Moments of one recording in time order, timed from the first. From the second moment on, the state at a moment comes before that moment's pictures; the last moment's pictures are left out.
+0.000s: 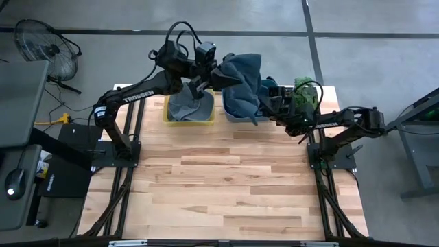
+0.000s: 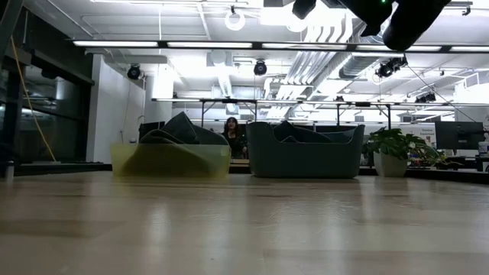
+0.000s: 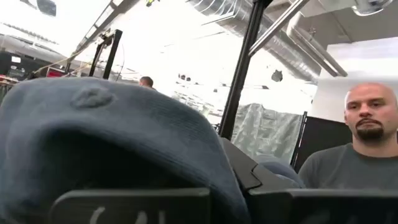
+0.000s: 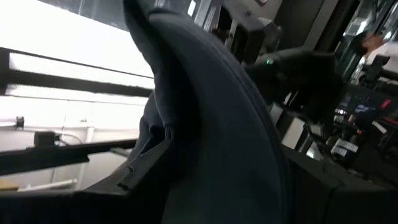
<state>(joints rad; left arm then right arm) 0.35 1.70 1.82 0.52 0.80 -0.71 -0.22 1.41 0.68 1.57 -0.13 1.37</state>
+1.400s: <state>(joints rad) 0.38 1.69 1.81 0.24 0.81 -0.65 -0.26 1.41 0.68 1.54 -0.31 1.27</state>
